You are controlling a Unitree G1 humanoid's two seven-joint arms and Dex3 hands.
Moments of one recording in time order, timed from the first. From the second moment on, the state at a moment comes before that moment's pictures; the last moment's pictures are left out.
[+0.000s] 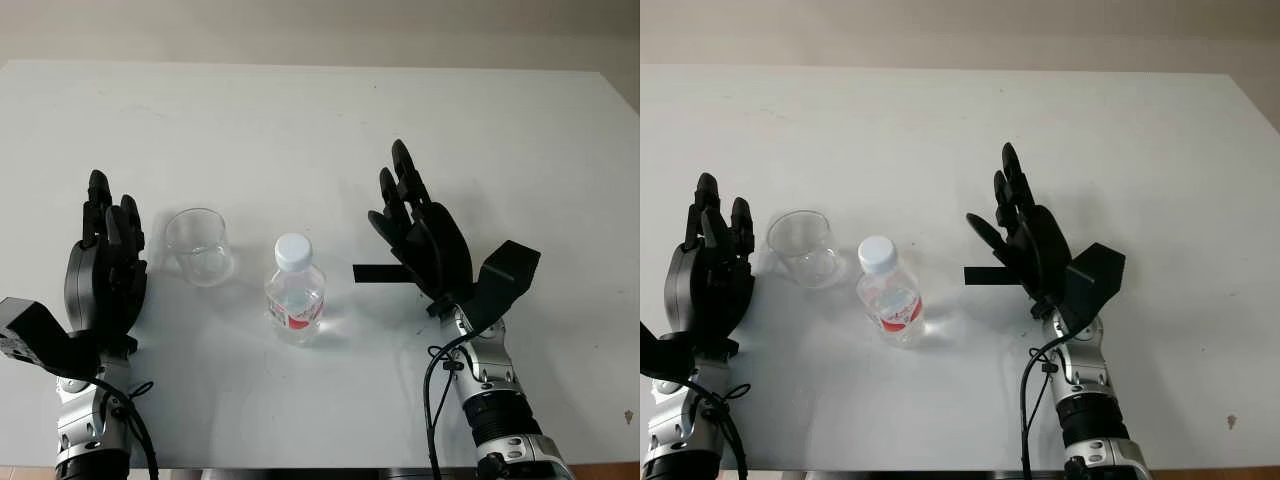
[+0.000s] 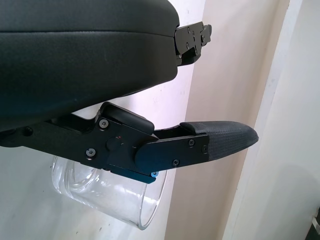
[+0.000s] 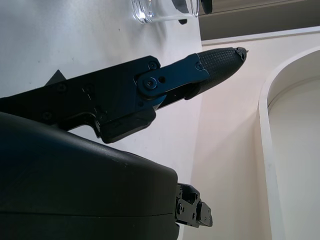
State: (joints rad) left arm -0.17 0.18 0.38 0.22 -0.40 -0.19 -0.28; right arm -0.41 -0.09 -0.08 0.51 0.19 -0.30 0.41
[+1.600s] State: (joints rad) left arm -0.18 0.18 0.37 0.22 -0.39 -0.19 -0.26; right arm -0.55 -0.22 0.11 0.60 0.25 -0.06 1.06
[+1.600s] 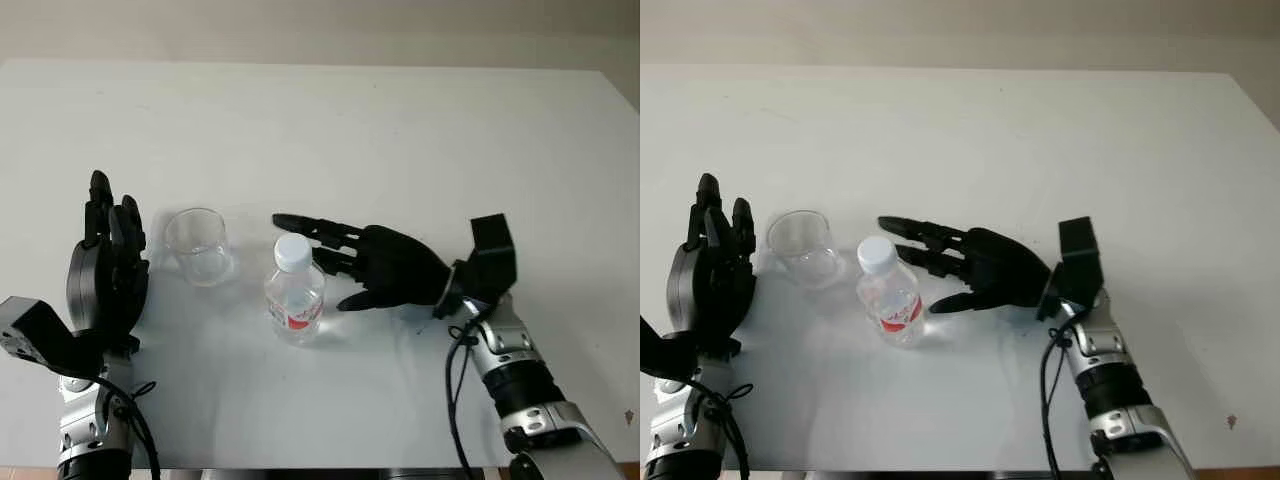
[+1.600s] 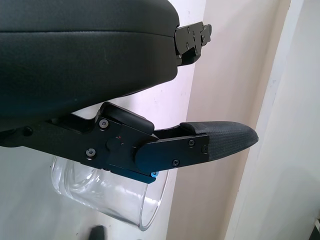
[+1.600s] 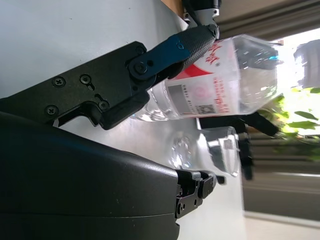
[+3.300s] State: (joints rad) left arm -0.18 0.18 0.37 0.23 -0.40 -0.21 -0.25; right arm -0.71 -0.10 0.18 0.78 0.17 -0.06 1.33
